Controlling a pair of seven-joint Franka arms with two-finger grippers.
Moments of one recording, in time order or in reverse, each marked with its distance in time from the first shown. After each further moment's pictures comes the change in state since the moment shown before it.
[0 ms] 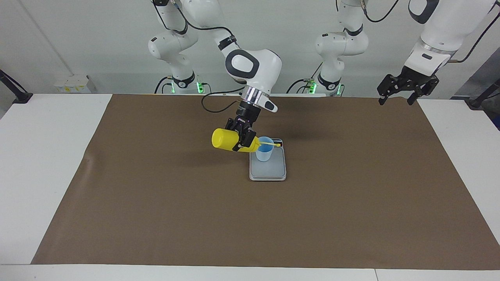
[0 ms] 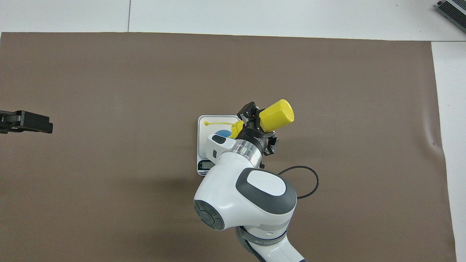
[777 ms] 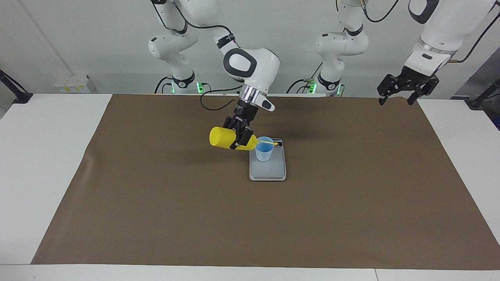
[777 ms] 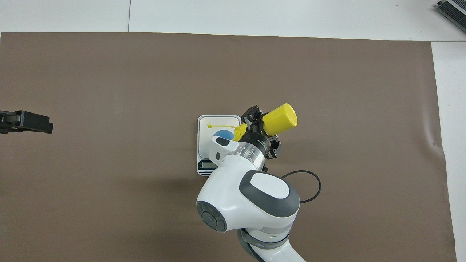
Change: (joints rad) left arm 0.000 0.000 0.000 0.000 0.000 0.000 0.000; right arm 0.001 -0.014 0.000 -0.018 0.023 -0.022 -0.006
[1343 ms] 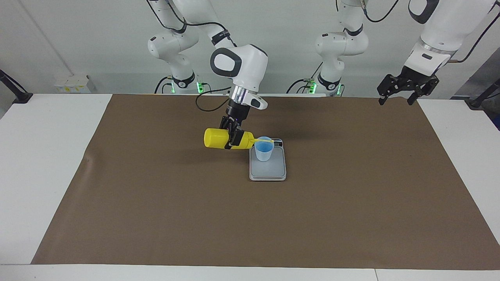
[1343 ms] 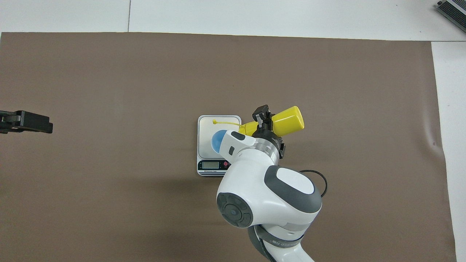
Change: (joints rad) left arm 0.000 0.000 0.000 0.000 0.000 0.000 0.000; right arm -0.057 -0.064 -0.001 -0.057 0.121 0.090 0.000
